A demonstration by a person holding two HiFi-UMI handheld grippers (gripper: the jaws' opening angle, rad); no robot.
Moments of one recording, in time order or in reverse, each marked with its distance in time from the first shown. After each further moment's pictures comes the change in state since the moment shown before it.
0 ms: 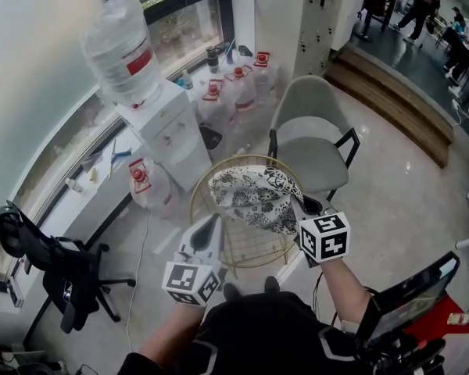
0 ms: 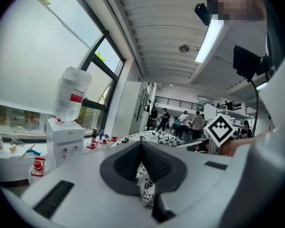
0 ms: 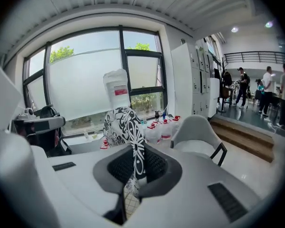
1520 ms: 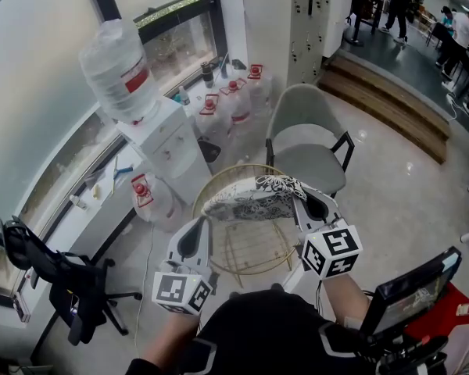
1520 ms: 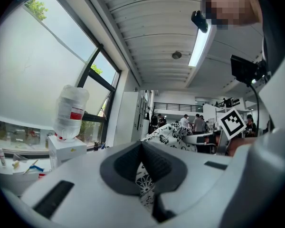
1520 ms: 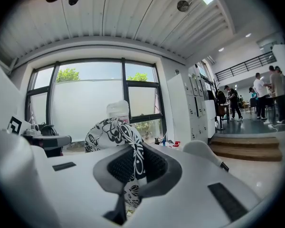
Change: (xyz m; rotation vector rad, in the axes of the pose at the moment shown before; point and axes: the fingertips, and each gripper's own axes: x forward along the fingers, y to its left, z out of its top) left arm -0.030 -0.003 0.055 0.084 -0.109 0.017; right arm -0.072 0.021 0.076 0.022 -0.350 -0.025
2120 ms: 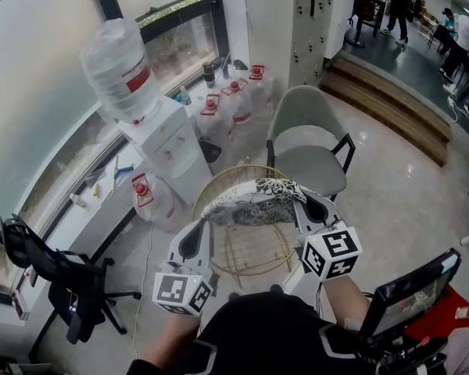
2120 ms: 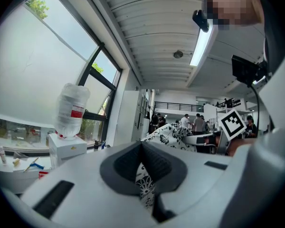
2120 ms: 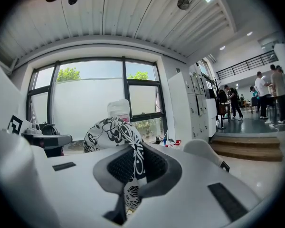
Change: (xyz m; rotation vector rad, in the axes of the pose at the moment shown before) left arm -0.001 -0.001 -0.005 -0.014 0.014 0.002; right arm 0.000 0.002 -0.006 0.000 0.017 0.011
